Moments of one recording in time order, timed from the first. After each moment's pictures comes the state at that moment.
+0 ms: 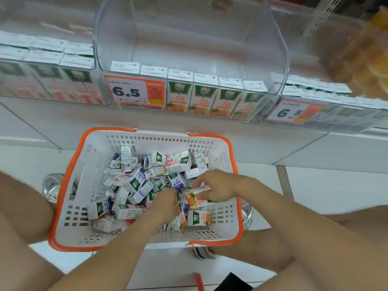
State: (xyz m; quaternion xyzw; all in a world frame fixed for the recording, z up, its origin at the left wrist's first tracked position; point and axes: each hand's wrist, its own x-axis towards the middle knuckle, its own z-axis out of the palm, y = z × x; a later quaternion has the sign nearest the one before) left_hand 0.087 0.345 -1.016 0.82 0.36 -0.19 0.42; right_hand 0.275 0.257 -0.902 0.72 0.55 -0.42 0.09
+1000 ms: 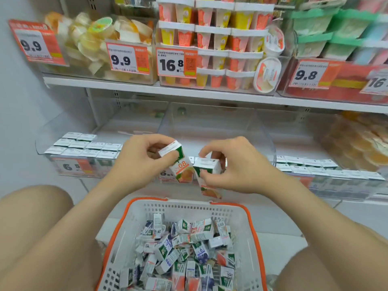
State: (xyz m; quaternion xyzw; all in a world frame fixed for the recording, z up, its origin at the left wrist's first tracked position) left_hand 0.043 0.460 -0.655 0.82 0.26 0.31 0.41; right_hand 0.242 0.310 -0.636 0.73 0.65 0.00 -0.22
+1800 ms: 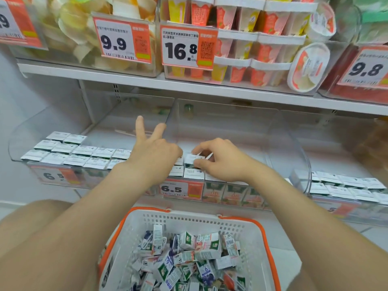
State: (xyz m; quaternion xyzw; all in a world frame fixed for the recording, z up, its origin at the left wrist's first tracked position) left_hand 0.117 0.540 -0.685 0.93 0.33 -0.06 -0.15; right_hand 0.291 0.434 -0.690 0.75 0.62 -0.14 -0.18
